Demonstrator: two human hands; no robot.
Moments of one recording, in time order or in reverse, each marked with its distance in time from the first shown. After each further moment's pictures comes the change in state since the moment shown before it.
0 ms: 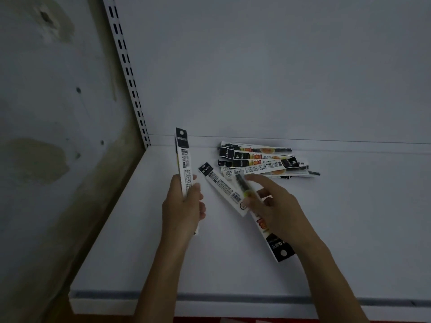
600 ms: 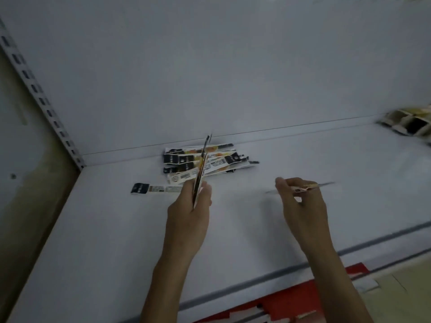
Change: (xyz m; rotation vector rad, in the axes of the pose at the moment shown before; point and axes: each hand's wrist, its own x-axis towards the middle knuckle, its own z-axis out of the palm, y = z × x) left_hand -0.038 0.016 0.063 0.237 -0.346 0.200; right_hand -0.057 0.043 -0.062 0.056 0.710 0.238
